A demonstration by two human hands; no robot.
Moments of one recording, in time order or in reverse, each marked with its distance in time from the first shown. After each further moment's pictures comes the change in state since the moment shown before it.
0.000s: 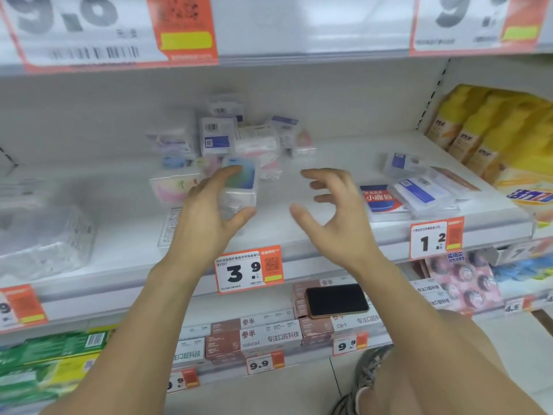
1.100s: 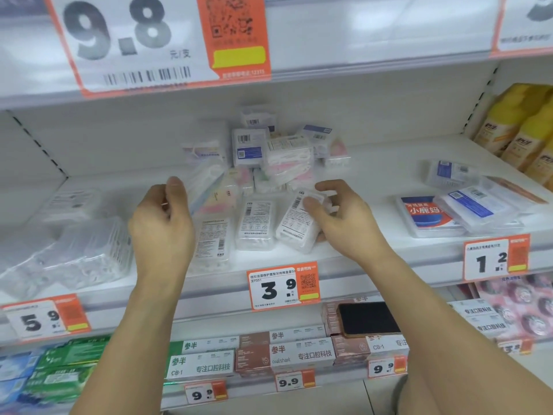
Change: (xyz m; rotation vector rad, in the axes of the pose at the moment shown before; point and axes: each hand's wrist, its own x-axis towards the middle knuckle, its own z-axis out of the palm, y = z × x) left_hand -0.003 -0.024 -0.057 -0.057 0.492 -0.302; right_hand 0.034 0.002 0.041 0.121 -0.198 0.401
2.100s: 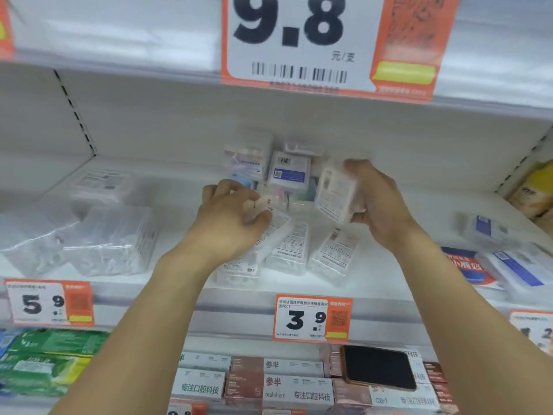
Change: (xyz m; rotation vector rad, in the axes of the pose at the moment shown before) left_hand 0.036 -0.019 0.023 0.318 -0.516 0.109; right_hand 0.070 -0.049 0.009 0.287 -0.121 0.055
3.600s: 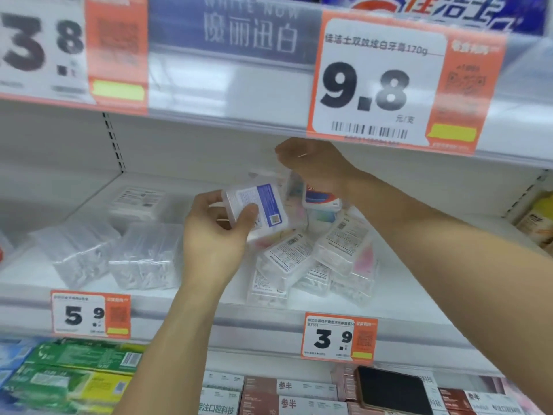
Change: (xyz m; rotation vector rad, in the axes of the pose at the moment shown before) left_hand -0.028 -0.014 -0.034 -0.776 0.460 -0.237; right_hand 0.051 -0.079 0.100 -0.577 -0.238 -0.230
